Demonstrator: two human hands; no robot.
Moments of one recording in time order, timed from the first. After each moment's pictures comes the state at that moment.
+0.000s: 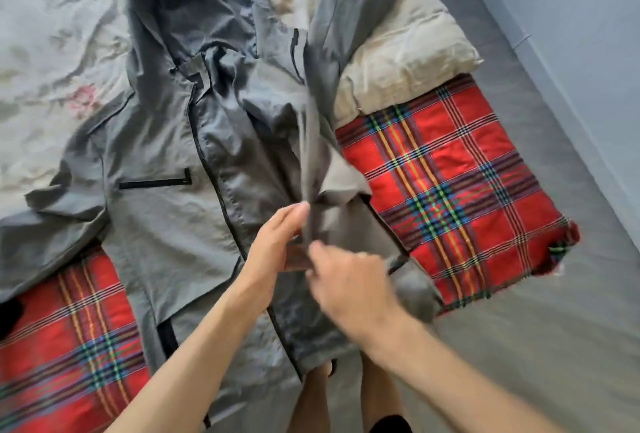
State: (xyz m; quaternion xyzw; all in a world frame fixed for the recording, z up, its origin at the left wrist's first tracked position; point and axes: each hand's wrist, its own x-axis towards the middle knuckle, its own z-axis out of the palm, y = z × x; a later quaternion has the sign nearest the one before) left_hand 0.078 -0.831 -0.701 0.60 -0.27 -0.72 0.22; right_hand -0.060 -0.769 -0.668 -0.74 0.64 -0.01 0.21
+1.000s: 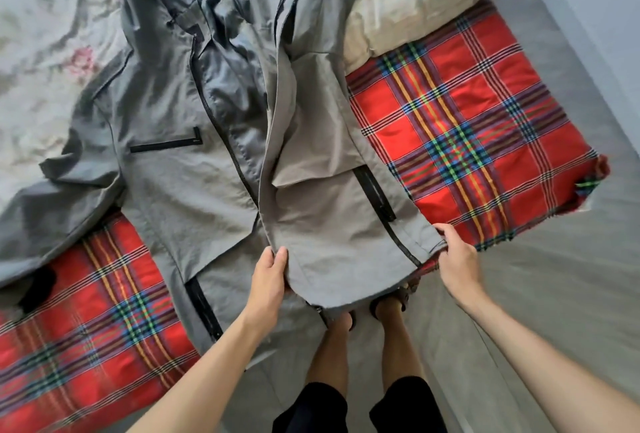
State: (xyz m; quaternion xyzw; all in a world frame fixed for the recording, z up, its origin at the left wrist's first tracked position) left_hand 0.154 -0.709 -0.763 0.74 -0.22 -0.61 0.17; right_hand -0.149 -0.652 -0.794 -0.36 0.84 -0.10 0.39
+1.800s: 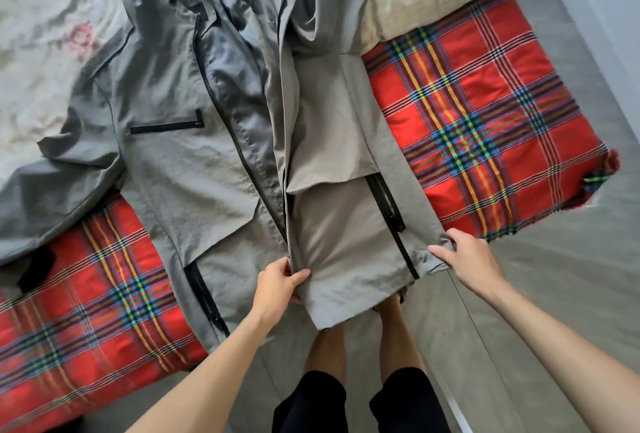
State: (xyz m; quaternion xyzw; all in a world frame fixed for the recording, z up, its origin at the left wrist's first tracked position) left_hand 0.171 -0.677 -0.791 0.73 -0.35 -0.59 0.01; right_hand -0.171 -0.651 -0.789 -0.41 0.81 0.06 0.43
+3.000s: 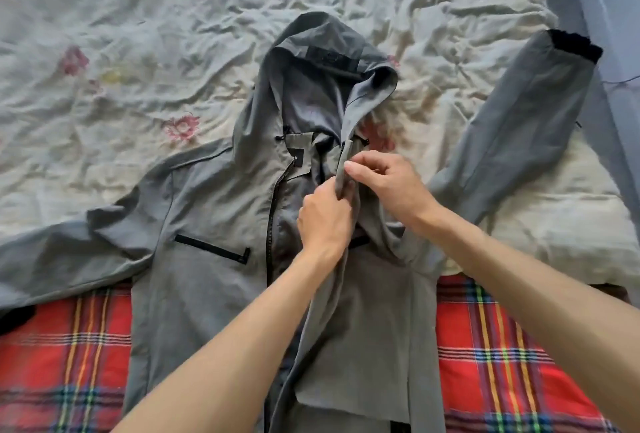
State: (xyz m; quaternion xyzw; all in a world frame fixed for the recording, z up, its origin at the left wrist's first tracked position) left_hand 0.093 -1.078 -0.743 0.81 -0.42 -0.35 0.21; right_hand -0.023 -1.137 -0.731 -0.61 0.52 -0.23 0.55
